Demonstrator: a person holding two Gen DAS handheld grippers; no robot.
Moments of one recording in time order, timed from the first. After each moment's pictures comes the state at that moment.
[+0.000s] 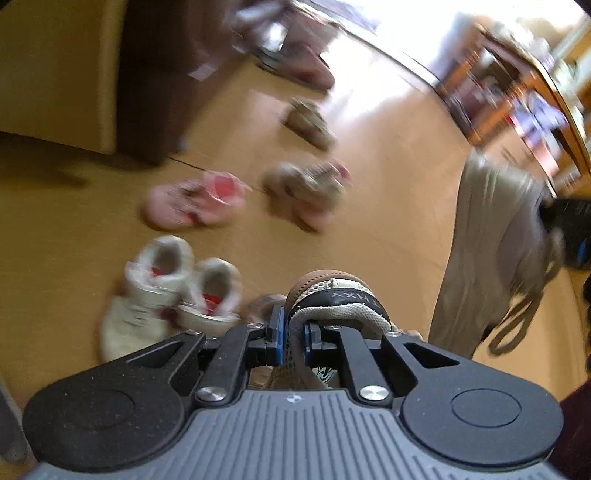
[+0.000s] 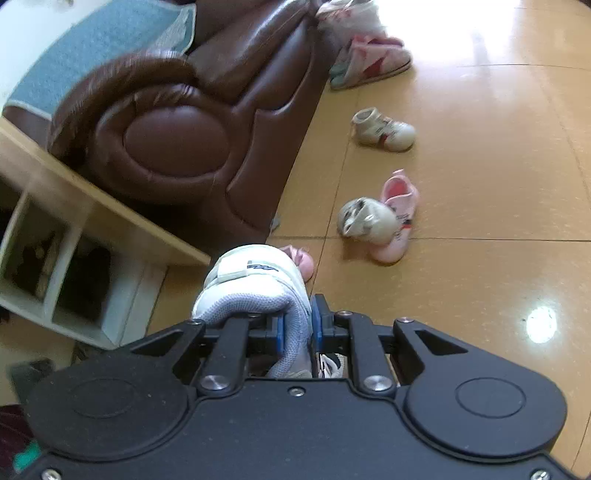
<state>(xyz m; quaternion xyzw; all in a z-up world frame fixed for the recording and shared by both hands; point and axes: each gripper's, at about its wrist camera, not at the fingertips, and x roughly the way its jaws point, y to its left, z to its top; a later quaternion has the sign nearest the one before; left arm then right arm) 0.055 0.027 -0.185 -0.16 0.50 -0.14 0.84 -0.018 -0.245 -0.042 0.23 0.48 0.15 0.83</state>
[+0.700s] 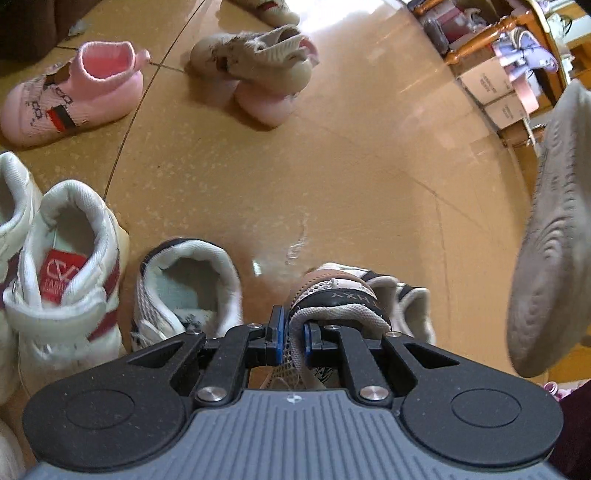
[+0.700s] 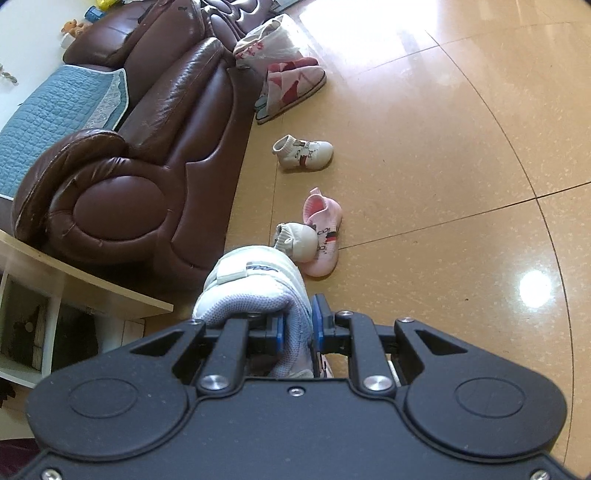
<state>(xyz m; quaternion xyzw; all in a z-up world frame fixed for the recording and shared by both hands) 0.104 -0.025 -0.311 -0.17 0.59 -0.21 0.76 -0.029 -0.309 -0.070 0.30 0.48 0.07 0.82</state>
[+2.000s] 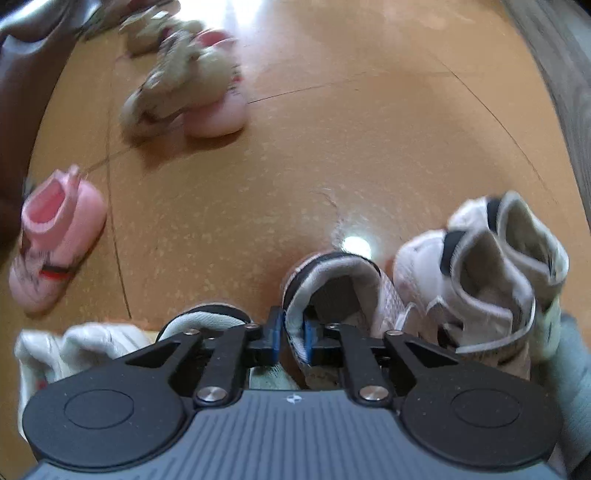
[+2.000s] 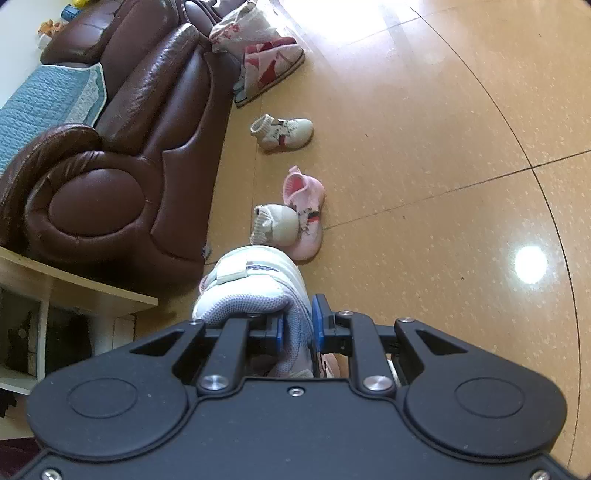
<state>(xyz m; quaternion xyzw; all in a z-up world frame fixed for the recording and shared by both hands) 0.117 -0.096 -0.318 0.12 0.57 -0.23 0.78 -0.032 -0.314 -0.098 0.31 0.51 0.05 0.80</state>
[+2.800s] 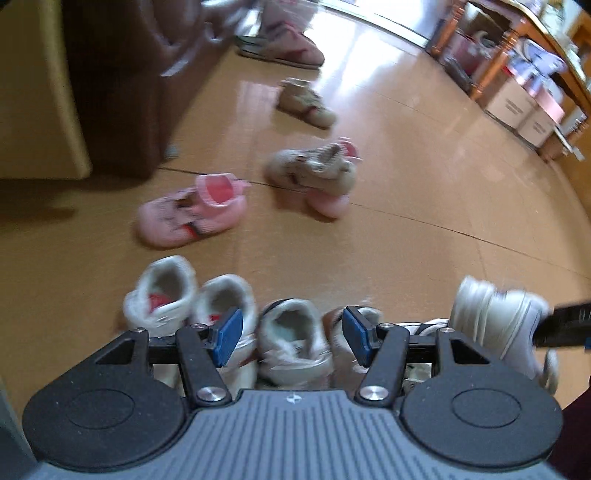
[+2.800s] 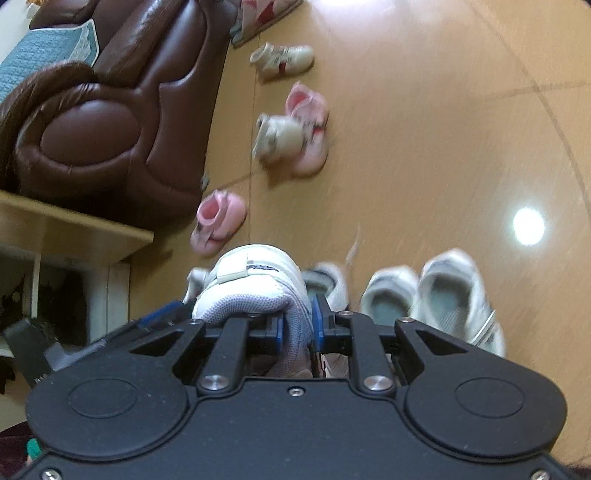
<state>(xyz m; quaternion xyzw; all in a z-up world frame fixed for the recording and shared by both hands) 0.069 0.032 -0.203 -0.09 0.50 -0.10 0.85 -0.081 -0.253 -0.126 0.31 0.56 0.07 0.76</state>
